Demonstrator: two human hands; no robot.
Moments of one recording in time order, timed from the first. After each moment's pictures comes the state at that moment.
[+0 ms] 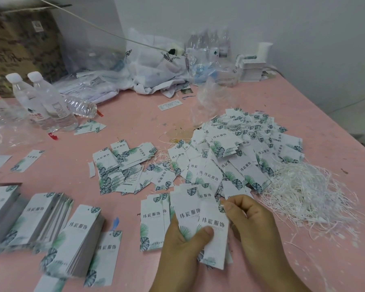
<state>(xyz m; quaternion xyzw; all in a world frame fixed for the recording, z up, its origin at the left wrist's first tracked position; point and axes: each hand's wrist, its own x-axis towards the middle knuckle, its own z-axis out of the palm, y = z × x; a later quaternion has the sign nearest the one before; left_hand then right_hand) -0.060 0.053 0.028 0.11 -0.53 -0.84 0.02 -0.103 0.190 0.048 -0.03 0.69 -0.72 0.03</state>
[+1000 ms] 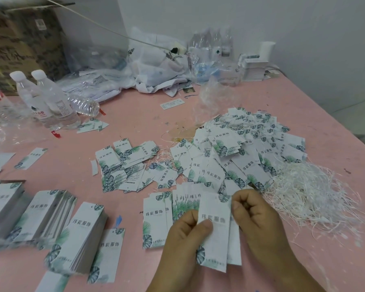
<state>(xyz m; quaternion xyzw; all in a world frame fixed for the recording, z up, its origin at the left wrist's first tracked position) -0.061 0.052 0.037 0.11 -0.48 -0.87 -0.04 -0.111 0.202 0.041 -0.16 0.76 -0.63 -0.03</state>
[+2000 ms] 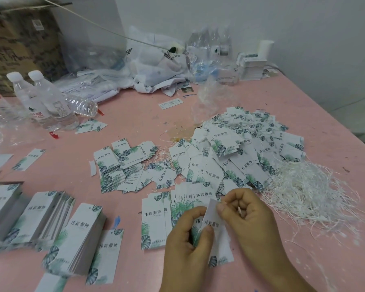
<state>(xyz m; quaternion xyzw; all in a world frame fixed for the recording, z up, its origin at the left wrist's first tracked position) -0.049 0.061 0.037 0.07 -0.70 -0.70 0.12 -0.108 0.190 0.044 -0.08 0.75 -0.66 -0.01</state>
